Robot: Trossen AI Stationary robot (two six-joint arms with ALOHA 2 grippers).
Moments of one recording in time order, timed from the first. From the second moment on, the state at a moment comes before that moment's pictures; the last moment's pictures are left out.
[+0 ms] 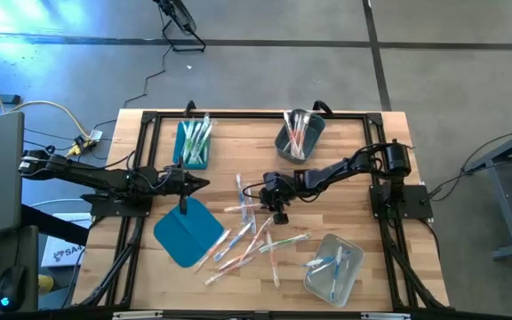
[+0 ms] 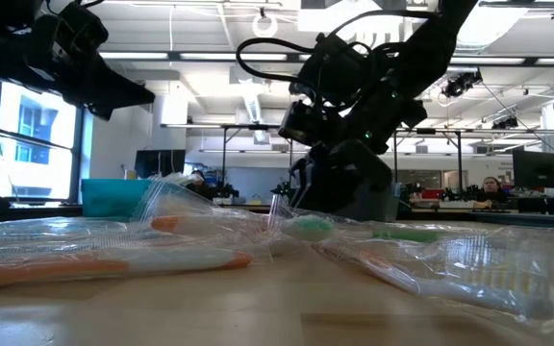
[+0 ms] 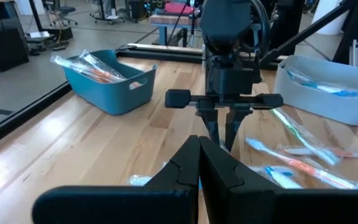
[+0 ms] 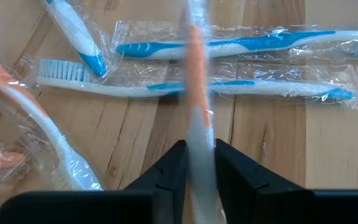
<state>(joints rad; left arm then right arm) -0.12 0.56 0.15 0.30 -0.31 -0.08 -0.02 1.94 0.97 0.12 -0.16 -0.15</state>
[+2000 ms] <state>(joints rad) -0.12 0.45 0.15 0.25 -0.38 -0.08 0.27 1.18 0.97 -0.49 0.58 1.05</state>
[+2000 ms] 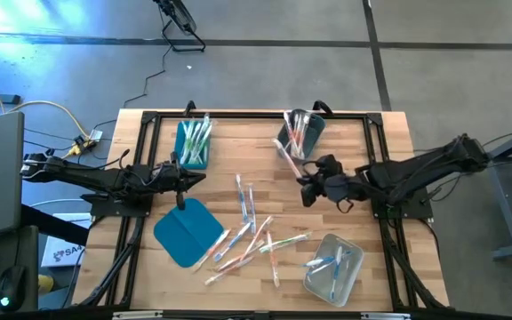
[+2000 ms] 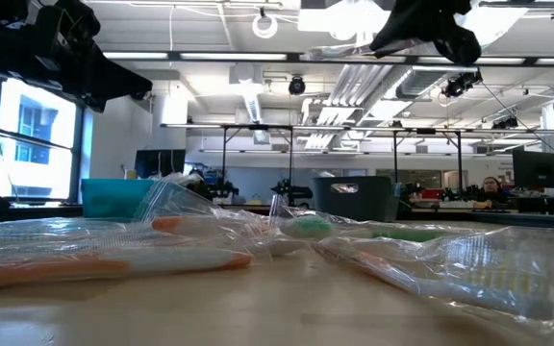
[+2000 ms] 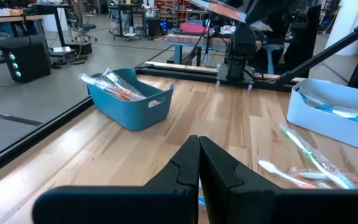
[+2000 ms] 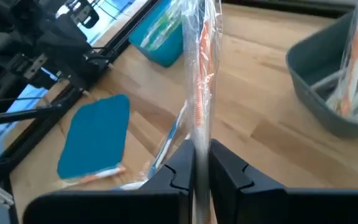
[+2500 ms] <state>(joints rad) -0.12 0.45 0.15 0.24 -0.38 -0.08 0.45 1.24 0.97 -0.53 1.00 1.18</state>
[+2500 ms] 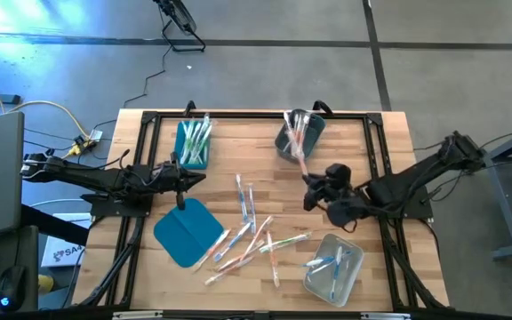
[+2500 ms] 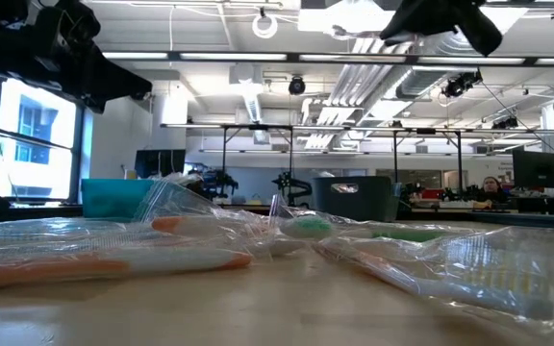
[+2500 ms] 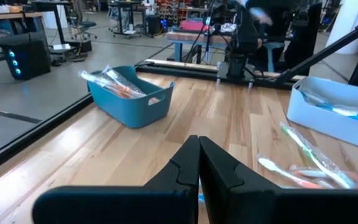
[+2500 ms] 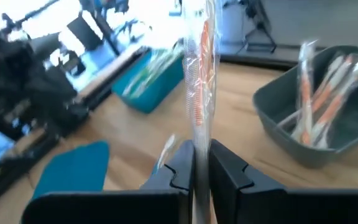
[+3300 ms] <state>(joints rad) -0.12 0.45 0.15 0.23 -0.38 -0.07 0.03 1.31 0.87 -0.52 0.87 1.12</state>
